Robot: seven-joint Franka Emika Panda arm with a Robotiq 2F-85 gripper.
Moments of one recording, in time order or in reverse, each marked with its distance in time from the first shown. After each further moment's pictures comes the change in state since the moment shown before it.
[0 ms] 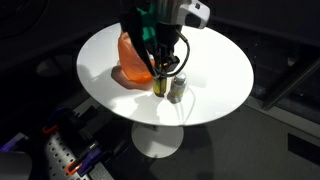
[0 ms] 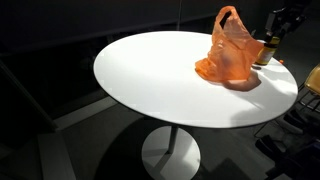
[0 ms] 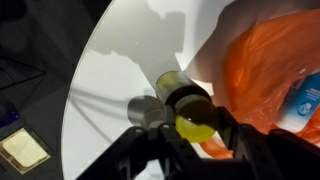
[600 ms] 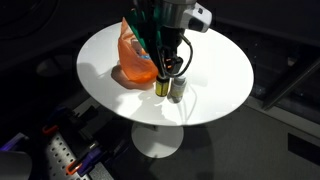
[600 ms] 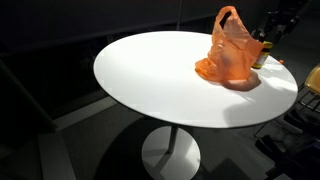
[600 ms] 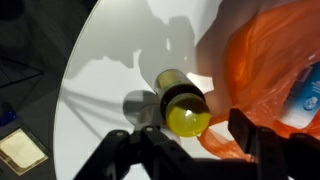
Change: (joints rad) arm 0.000 0.057 0.005 0.044 0.017 0.005 -0.007
